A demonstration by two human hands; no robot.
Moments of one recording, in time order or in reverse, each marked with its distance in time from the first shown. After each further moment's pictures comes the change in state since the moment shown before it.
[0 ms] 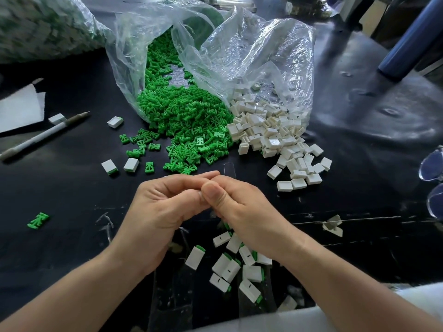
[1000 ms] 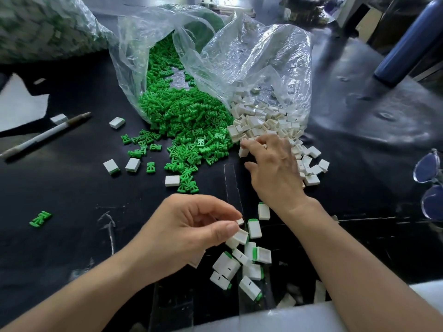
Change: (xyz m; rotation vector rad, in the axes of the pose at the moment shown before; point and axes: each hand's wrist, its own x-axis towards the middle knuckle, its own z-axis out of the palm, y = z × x) left_hand -0.009 0.000 0.004 0.373 -0.277 -0.006; right_hand 0.037 0.041 -0.041 -0.909 0.493 0.018
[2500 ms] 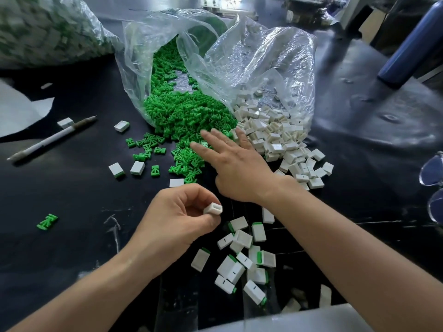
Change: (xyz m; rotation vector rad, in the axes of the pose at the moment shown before) left_hand 0.007 -0.007 -0.006 0.115 0.279 -0.091; right_hand 0.026 -0.041 0.004 -0.169 -0.381 -0.442
